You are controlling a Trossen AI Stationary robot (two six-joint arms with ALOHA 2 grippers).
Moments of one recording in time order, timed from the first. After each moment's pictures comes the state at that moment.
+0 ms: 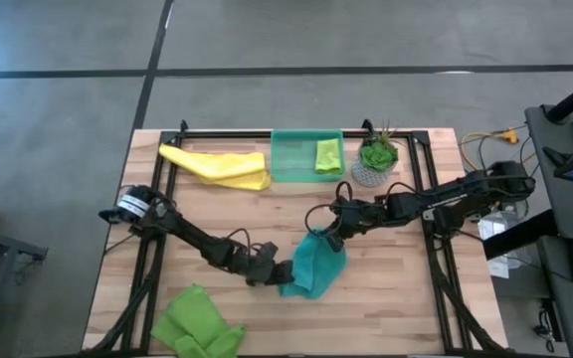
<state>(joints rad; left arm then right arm) -0.38 1.88 0.87 0.41 -0.17 -1.78 0.11 1.40 0.71 -0.05 0.03 0.88</state>
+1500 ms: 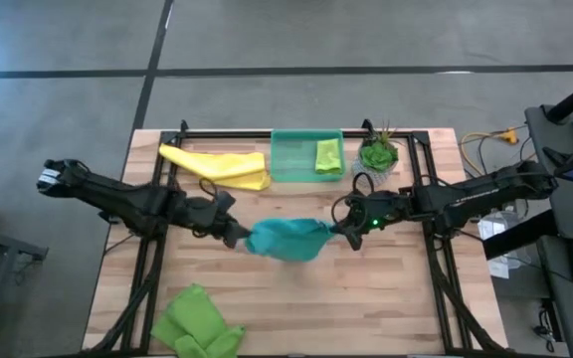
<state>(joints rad) -0.24 1.06 0.88 -0.44 -0.13 -1.18 0.16 1.15 0.75 -0.18 0.03 0.82</state>
